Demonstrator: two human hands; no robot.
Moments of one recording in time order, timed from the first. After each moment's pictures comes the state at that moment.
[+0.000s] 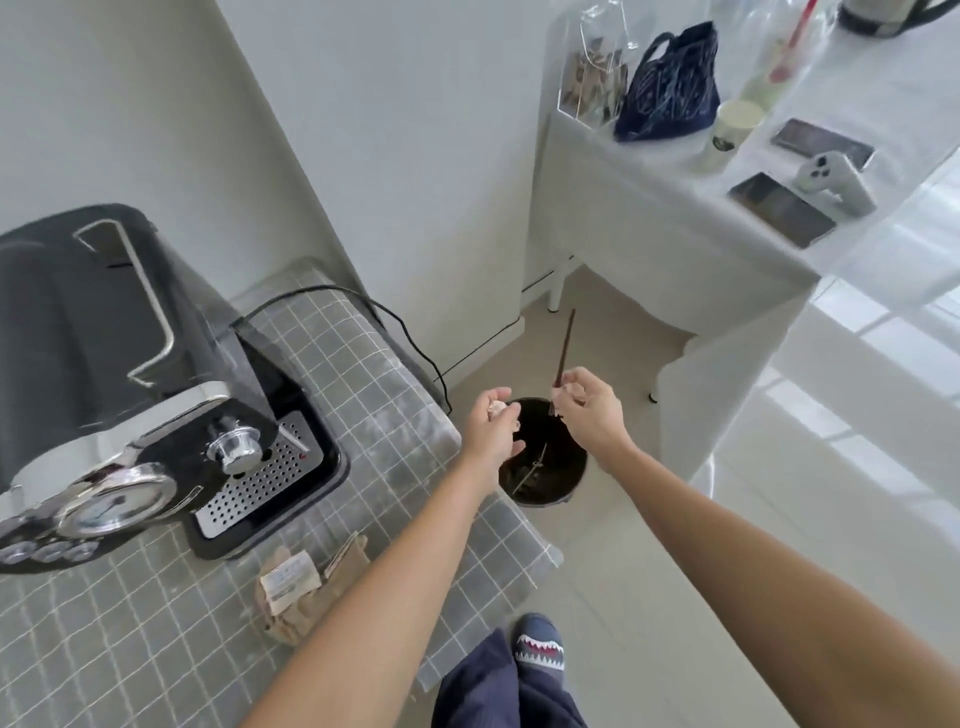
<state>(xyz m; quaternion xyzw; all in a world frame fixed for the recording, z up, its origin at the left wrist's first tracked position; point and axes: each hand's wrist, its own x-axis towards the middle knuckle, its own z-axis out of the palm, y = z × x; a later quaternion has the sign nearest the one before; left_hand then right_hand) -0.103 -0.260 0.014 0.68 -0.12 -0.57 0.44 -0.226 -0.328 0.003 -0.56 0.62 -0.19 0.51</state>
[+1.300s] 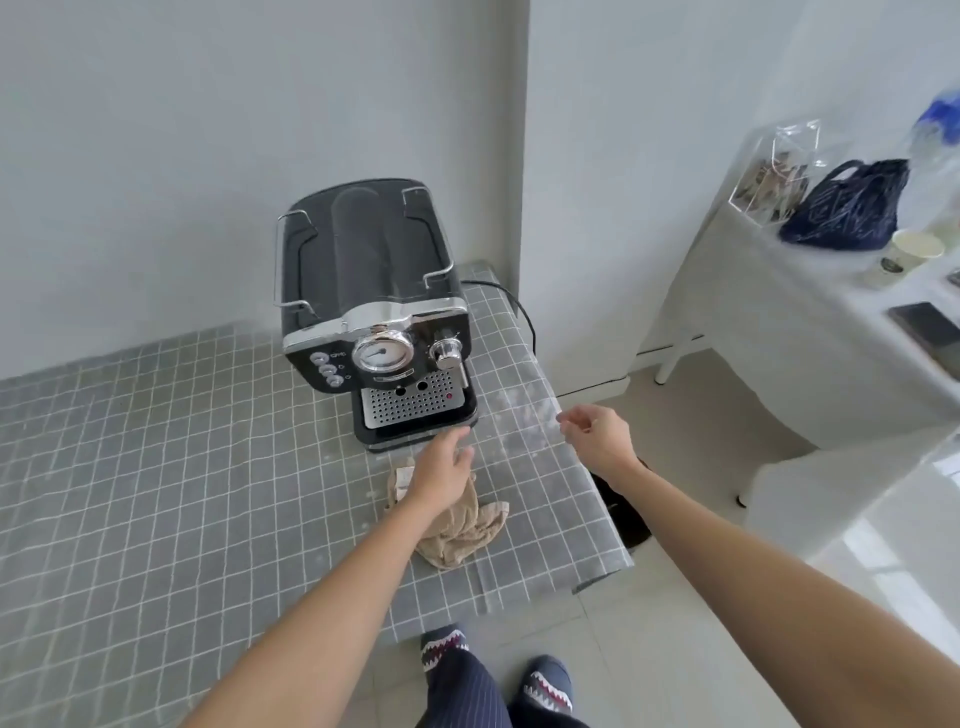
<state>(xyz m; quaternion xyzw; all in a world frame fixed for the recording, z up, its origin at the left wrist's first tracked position) 0.002 -0.072 0.028 0.86 -0.32 -0.30 0.28 -0.145 -0.242 0.049 -0.74 0.47 -0.07 0.47</state>
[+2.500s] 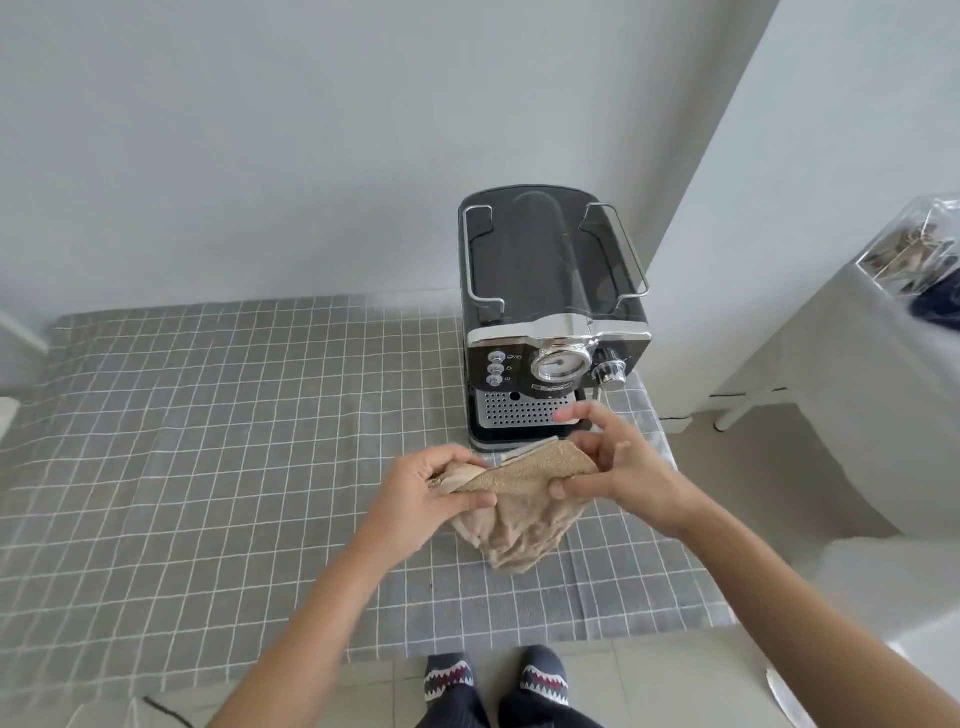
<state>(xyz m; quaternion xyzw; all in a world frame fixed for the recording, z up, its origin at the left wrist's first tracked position) 0.069 0.100 0.133 0.73 -0.28 -0.32 0.54 -0.057 -0.114 0.161 -0.69 0.20 0.07 0.70</state>
